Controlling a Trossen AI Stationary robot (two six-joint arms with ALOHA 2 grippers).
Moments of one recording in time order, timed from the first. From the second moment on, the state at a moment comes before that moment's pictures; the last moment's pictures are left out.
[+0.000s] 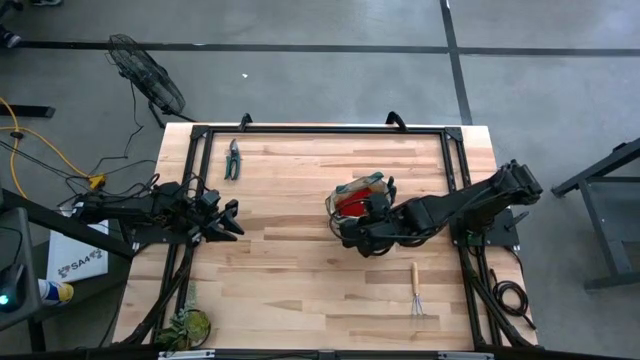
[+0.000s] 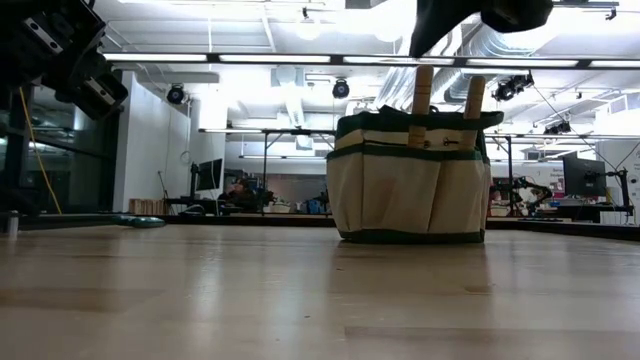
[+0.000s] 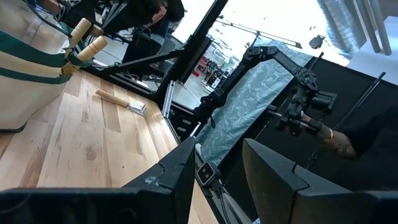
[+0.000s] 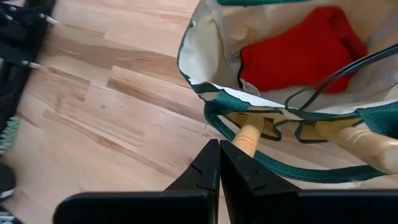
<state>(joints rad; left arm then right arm) -0.03 0.03 0.02 0.16 0.43 -0.66 0.34 1.62 1.49 -1.05 0.45 1.57</state>
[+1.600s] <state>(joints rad) -0.03 0.03 0.02 0.16 0.43 -0.66 0.33 1.64 1.49 -1.12 0.39 1.60</state>
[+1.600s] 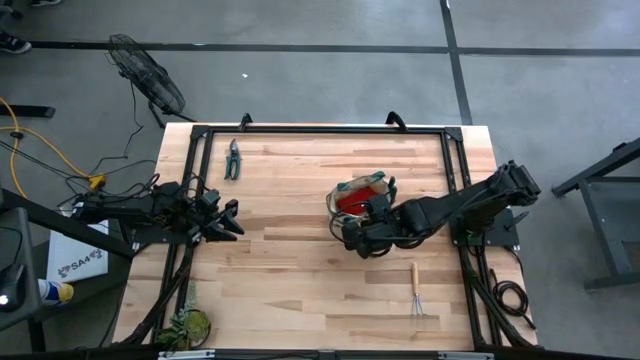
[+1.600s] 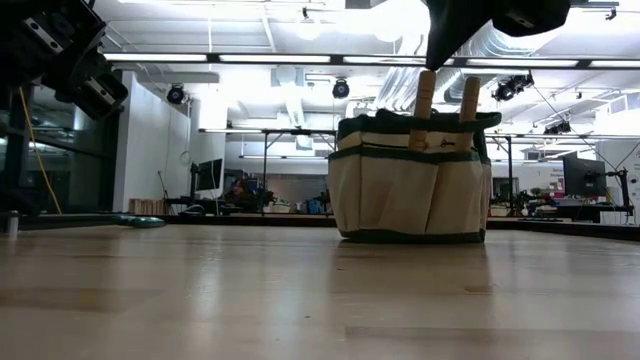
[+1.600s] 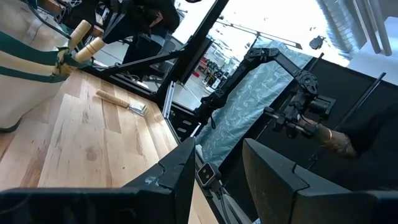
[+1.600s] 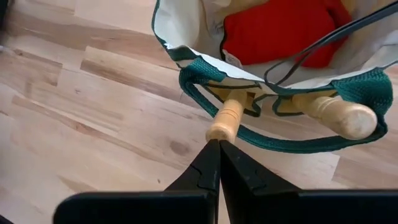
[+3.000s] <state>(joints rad) -0.03 0.03 0.02 0.16 0.43 -0.66 0.30 1.58 1.49 -1.39 0.41 1.75</state>
